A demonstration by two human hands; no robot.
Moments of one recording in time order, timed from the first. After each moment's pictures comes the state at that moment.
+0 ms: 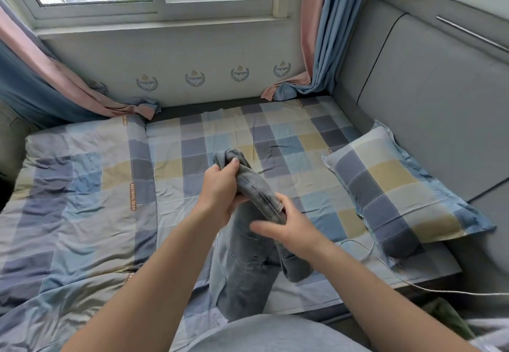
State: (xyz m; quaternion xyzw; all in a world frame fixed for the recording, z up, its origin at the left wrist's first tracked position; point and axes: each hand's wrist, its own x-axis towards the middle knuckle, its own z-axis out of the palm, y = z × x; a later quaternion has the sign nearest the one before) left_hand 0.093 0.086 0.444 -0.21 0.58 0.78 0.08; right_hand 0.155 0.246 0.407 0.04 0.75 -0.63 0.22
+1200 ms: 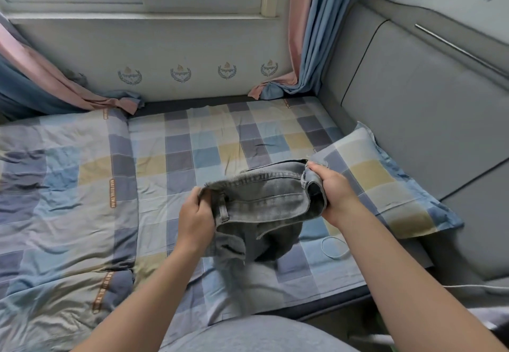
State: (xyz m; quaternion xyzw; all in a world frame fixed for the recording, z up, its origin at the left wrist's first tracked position) left_hand 0.134 0.068 0.362 -0.11 0.79 0.60 -0.07; right_hand 0.104 0.321 0.432 0.25 0.56 -0.78 0.11
